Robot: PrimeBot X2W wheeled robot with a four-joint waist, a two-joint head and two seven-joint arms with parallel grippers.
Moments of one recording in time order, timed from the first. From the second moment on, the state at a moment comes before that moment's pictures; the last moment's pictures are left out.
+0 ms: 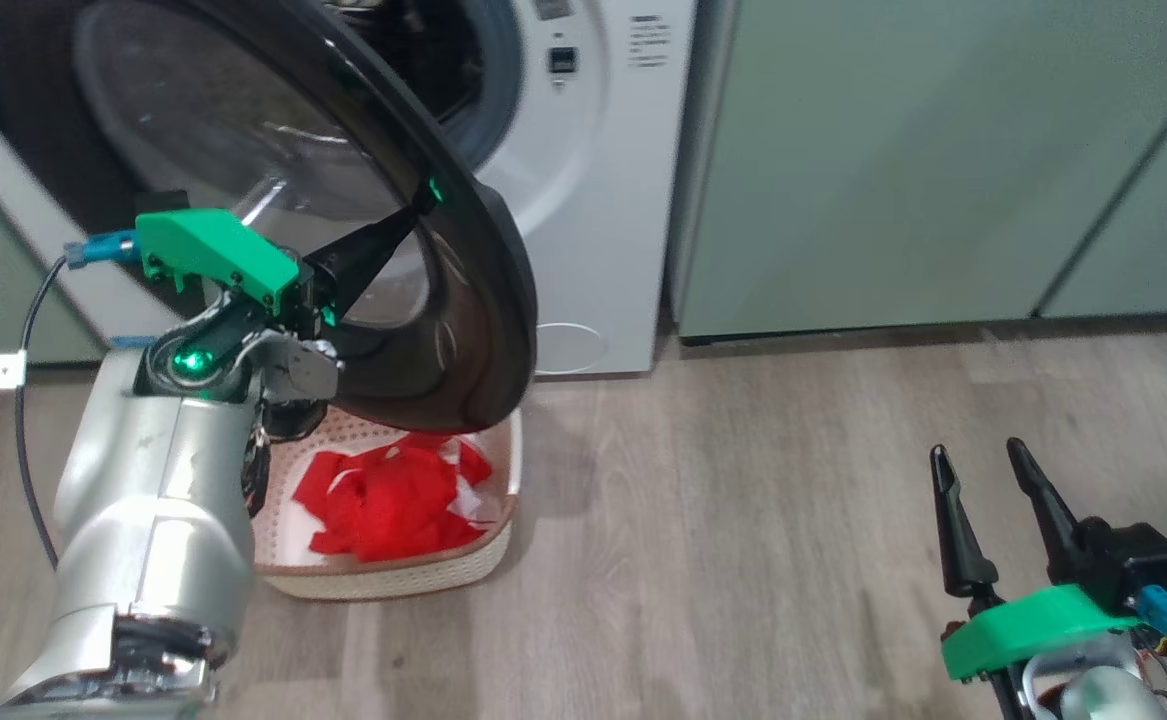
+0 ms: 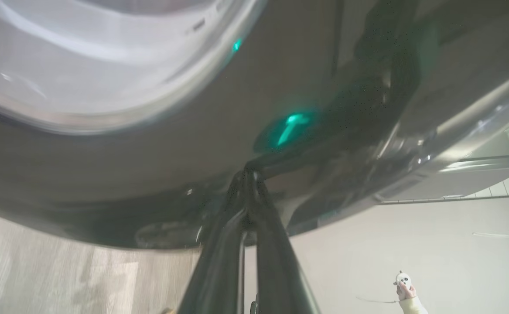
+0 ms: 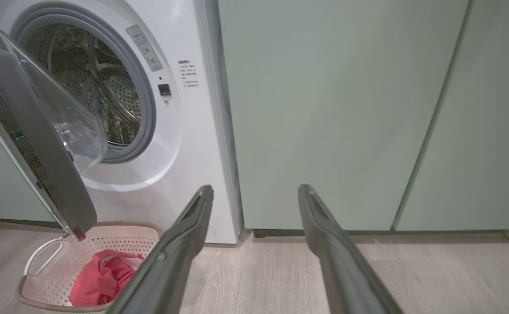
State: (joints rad) left arm -0.80 0.02 0.15 0.87 -1.33 -0.12 0.72; right arm -0.06 -0.12 0.08 0.28 0.20 0.13 -0.26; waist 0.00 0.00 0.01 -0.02
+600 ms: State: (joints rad) left arm -0.71 0.03 0.13 0.79 -1.43 -0.12 0.64; right arm -0.05 -0.12 0.06 0.28 0.20 0.13 -0.26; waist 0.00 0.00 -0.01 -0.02
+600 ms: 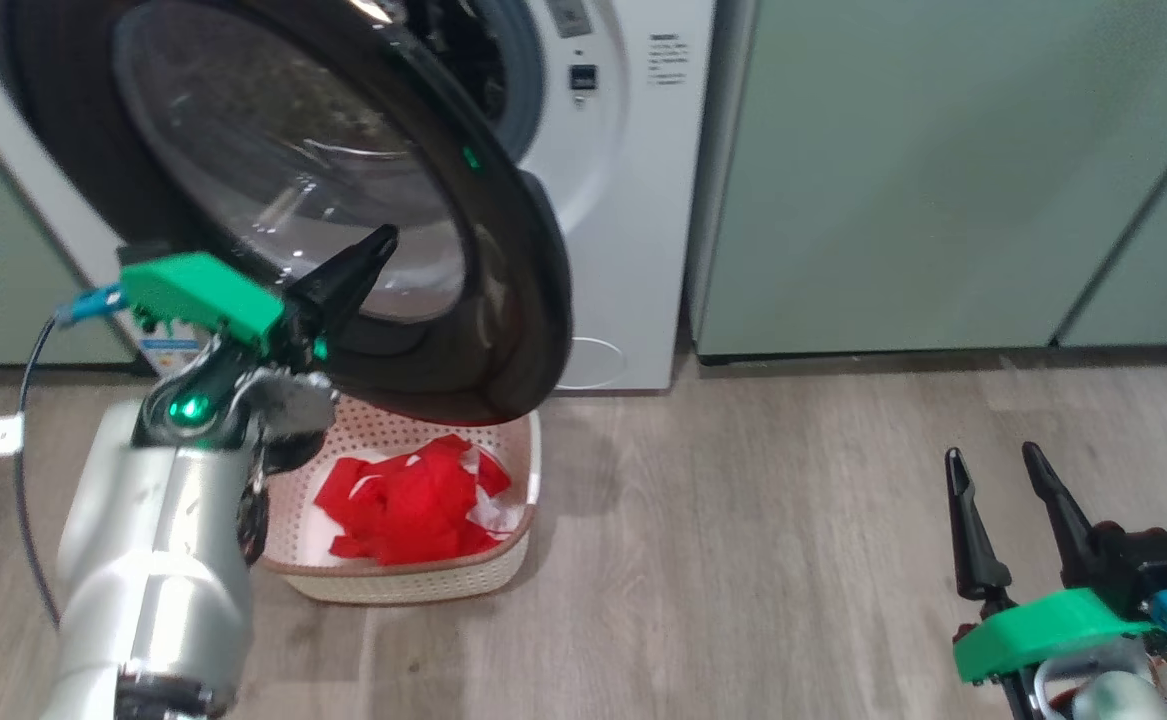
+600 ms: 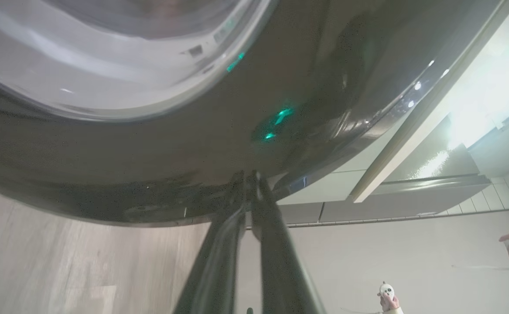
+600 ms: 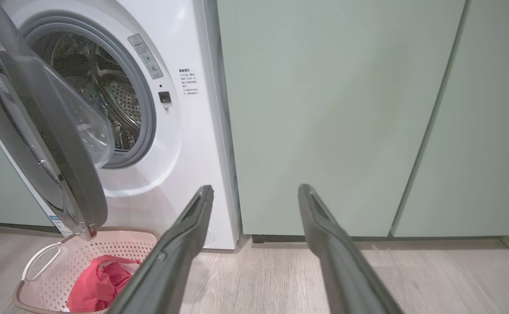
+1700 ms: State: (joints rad) left arm -0.21 0.39 -0.28 0.52 -0.85 -0.12 -0.25; right arm -0.01 -0.09 -0.02 0.26 0.21 0.13 -0.26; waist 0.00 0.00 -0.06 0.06
